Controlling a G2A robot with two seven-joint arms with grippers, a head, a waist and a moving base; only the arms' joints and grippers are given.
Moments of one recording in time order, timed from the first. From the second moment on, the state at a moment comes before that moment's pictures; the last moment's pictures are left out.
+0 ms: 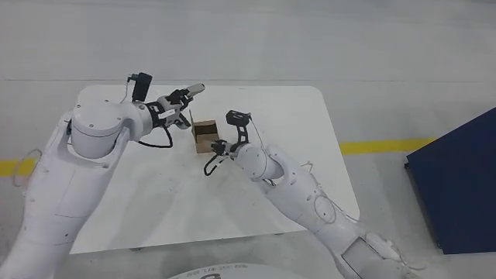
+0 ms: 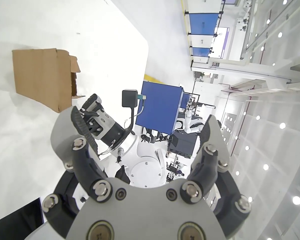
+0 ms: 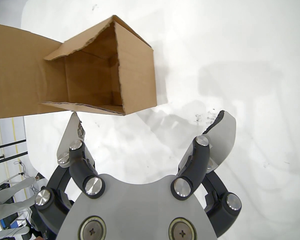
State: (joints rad) left arm 1.12 -1.31 -1.17 -1.72 -0.07 0.71 -0.73; right arm -1.30 -1.18 0.92 -1.57 -0.49 0.46 0.53
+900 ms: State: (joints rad) left arm 1.25 -1.28 -1.37 -1.86 -0.16 0.80 -0.61; right arm -1.51 -1.14 1.19 -1.68 -0.15 0.01 0.49
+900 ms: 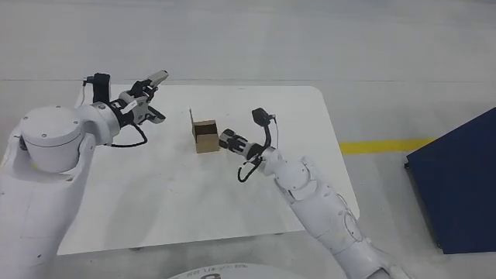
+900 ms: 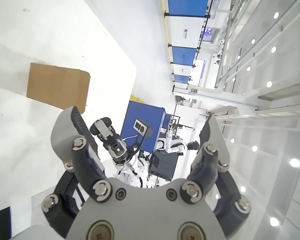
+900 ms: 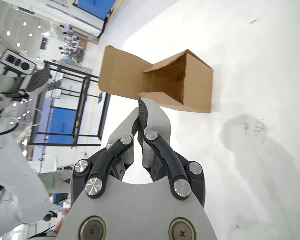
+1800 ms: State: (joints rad) left arm 1.27 -1.27 -1.41 -1.86 -0.19 0.80 -0.60; right arm -1.00 -1.26 0.89 -1.10 -0.01 0.16 0.61
